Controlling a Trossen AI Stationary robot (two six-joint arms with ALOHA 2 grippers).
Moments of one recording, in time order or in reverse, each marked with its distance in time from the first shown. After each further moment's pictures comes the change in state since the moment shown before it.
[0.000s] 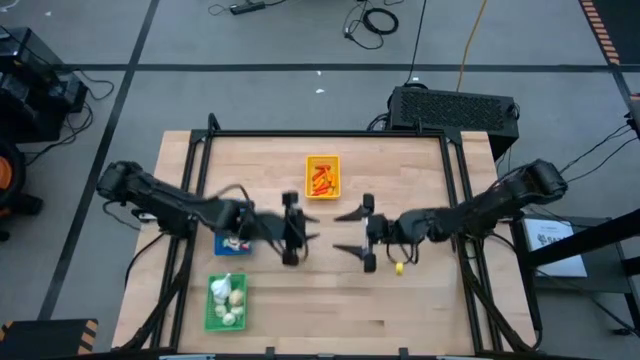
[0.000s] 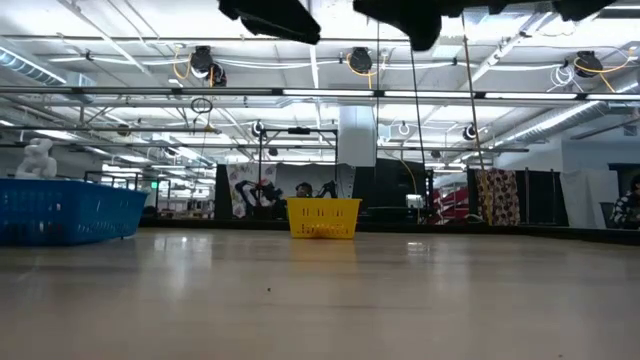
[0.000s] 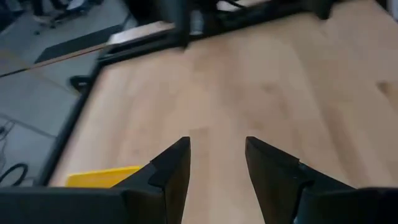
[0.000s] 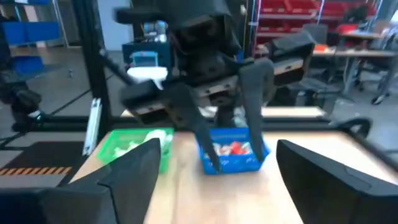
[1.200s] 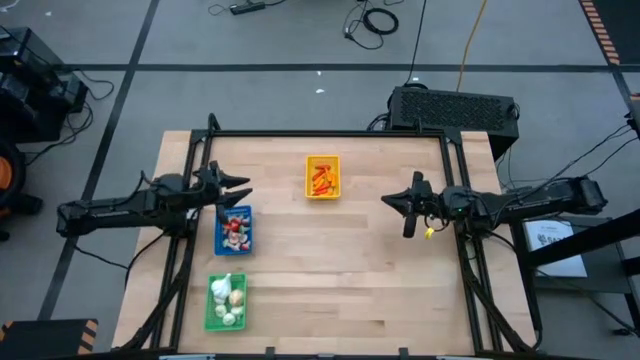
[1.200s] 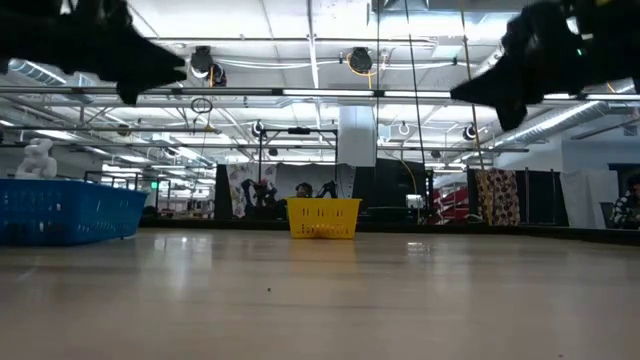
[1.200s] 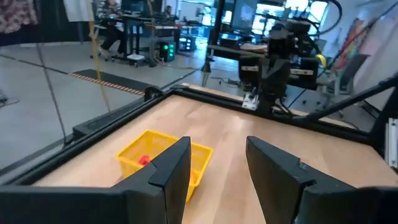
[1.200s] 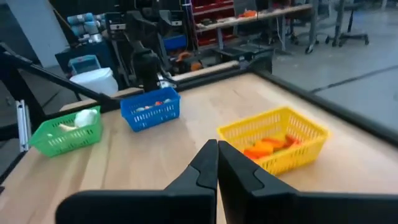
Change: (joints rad) left arm 0.430 -1.166 -0.825 0.163 0.269 -0.259; right arm -0.265 -0.700 -0.477 -0.309 -0.039 0.216
